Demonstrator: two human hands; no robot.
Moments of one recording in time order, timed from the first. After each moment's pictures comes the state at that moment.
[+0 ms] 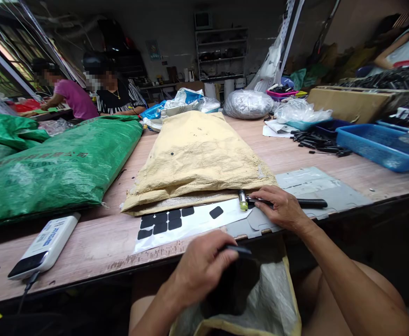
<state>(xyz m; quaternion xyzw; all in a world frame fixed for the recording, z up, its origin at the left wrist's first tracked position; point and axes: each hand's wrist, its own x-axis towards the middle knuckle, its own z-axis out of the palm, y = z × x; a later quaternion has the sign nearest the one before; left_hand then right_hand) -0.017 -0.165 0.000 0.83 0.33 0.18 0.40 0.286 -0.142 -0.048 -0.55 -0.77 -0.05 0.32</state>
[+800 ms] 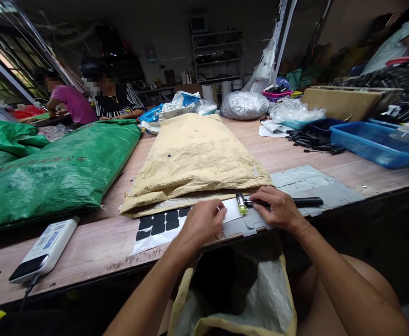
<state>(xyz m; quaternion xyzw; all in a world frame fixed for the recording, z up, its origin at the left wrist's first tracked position) 0.024 -0.113 0.021 0.85 0.46 0.12 0.24 0.283 -0.149 -0.047 -0.54 -0.76 -0.05 0.35</state>
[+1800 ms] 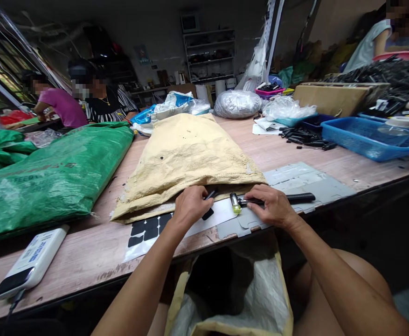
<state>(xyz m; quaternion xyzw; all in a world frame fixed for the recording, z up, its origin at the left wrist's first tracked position) 0.036 -0.057 0.014 0.83 0.53 0.10 0.12 0.285 -0.149 -0.046 -0.56 -0.75 -0.03 0.35</state>
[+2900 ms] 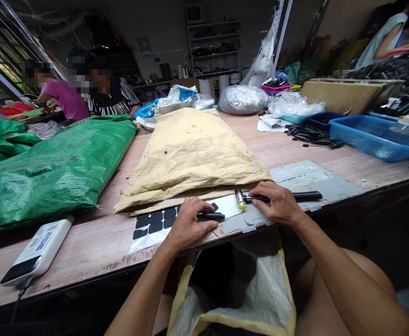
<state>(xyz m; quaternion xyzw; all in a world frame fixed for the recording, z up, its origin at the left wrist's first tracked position) -0.016 -0.098 -0.017 0.85 0.37 0.26 0.27 0.286 -0.149 -0.047 -0.56 -0.75 -0.03 0.34</state>
